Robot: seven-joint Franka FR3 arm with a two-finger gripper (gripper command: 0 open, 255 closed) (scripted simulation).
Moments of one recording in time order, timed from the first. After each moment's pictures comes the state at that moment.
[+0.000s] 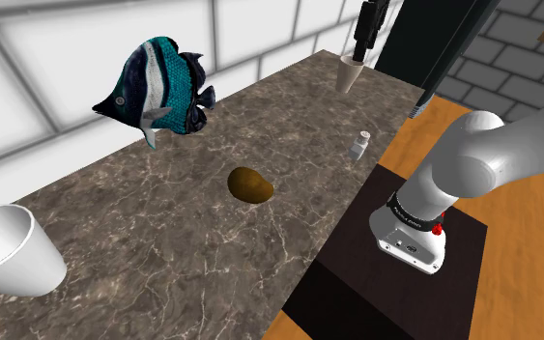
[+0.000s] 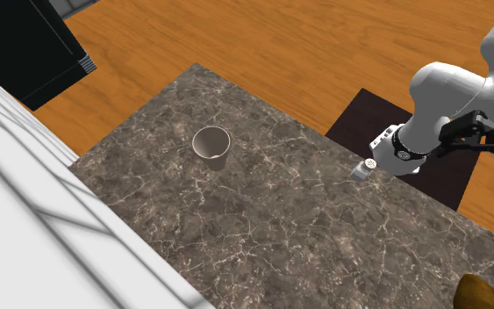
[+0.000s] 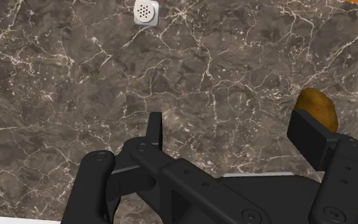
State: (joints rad) arm 0.01 -0.74 0.03 -2.31 0.00 1.45 -0.15
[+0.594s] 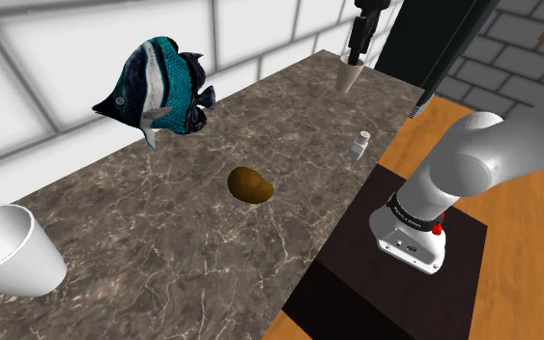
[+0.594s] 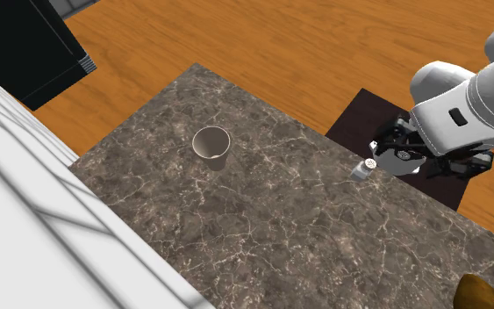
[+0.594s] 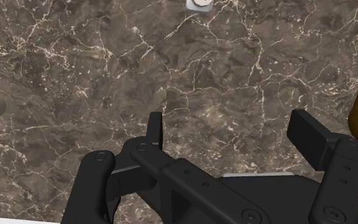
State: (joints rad) arm -0.05 -0.65 -0.08 -2.35 -0.11 1.60 -0.27
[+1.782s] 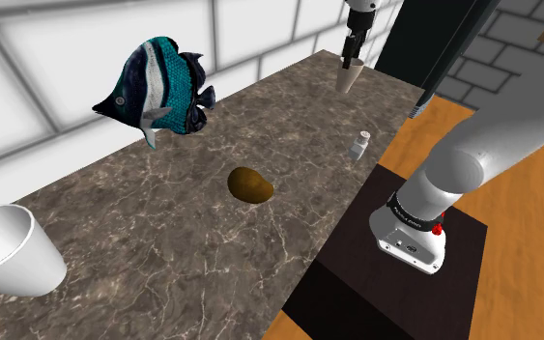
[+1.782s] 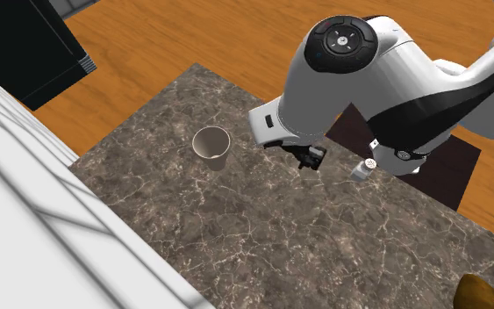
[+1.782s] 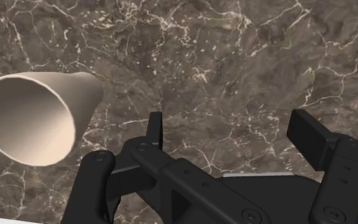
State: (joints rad) arm -0.16 -0.20 -0.34 -2.21 -0.22 1.98 -0.54
